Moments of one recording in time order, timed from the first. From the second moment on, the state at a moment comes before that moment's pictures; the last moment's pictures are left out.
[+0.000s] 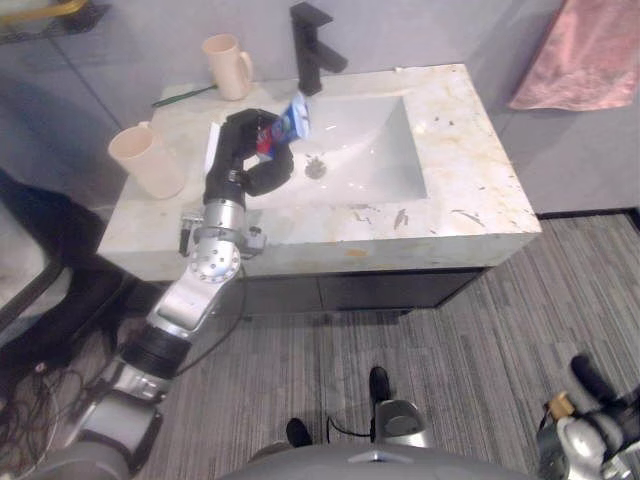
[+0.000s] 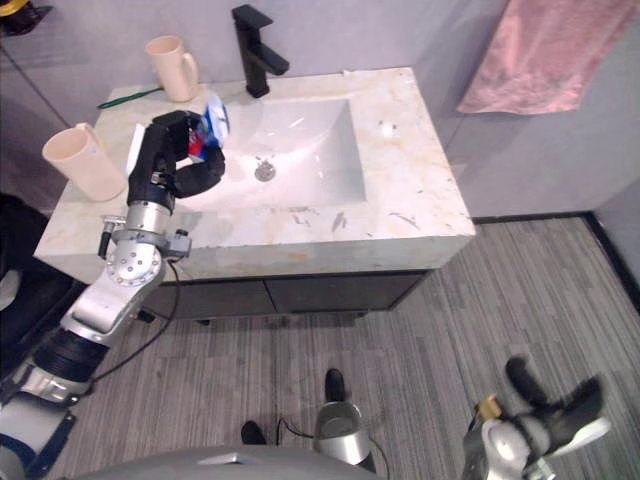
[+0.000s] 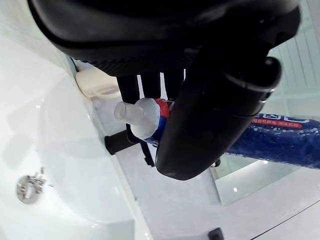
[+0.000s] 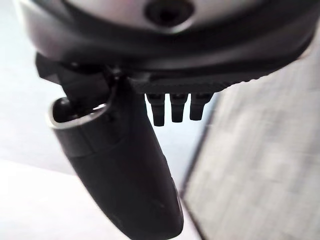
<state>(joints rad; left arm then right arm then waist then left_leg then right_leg) -0.41 0.51 -0.33 -0.07 -0.29 -0.05 0.50 0.25 -0.35 -0.32 0.33 0.32 -0.38 -0.85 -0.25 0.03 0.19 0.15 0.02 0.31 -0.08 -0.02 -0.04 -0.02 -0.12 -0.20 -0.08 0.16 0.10</state>
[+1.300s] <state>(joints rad) -0.39 0.31 -0.41 -0.07 -0.50 -0.08 0.50 -0.50 -0.63 0.39 -0.12 0.37 -0.05 -0.02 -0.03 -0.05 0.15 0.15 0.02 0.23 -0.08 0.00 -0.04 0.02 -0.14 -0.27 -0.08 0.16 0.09</state>
